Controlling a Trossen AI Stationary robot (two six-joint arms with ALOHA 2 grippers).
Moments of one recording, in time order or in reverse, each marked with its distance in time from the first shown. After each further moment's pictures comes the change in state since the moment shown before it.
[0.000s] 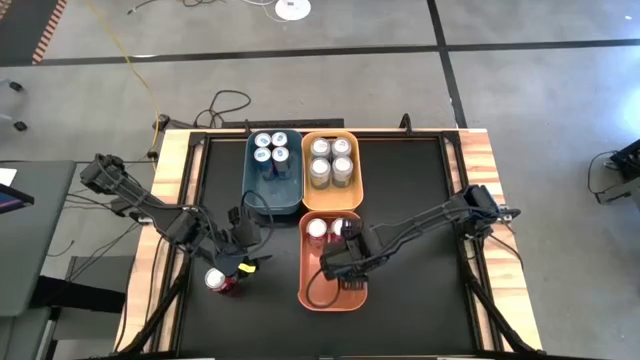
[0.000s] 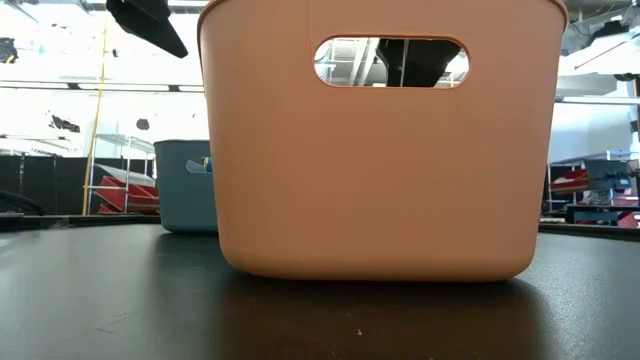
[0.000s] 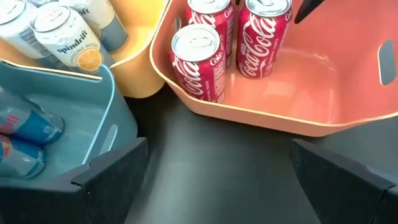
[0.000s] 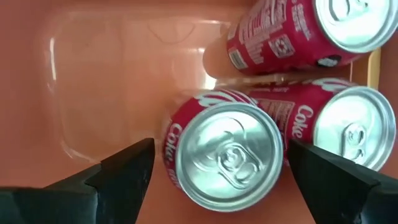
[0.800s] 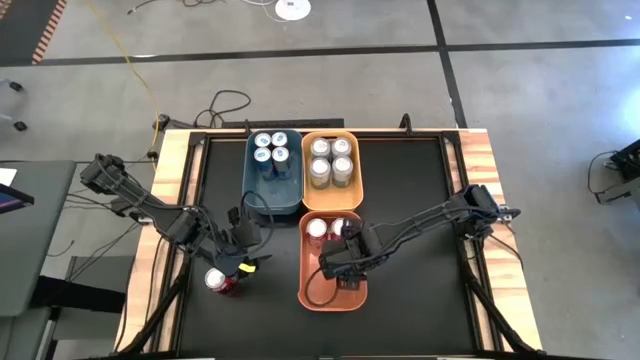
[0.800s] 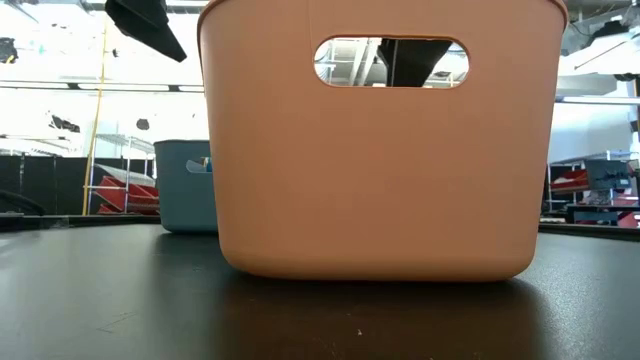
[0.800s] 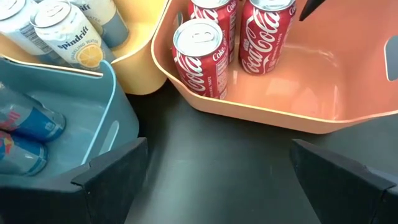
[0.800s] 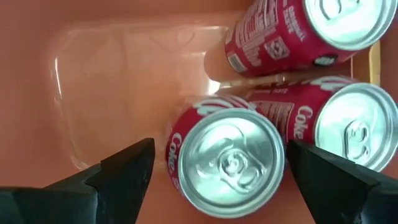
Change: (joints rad) left arm 0.000 0.000 -0.010 -0.004 -0.001 -0.004; right arm -0.003 -0.001 0.001 0.021 -0.009 0.072
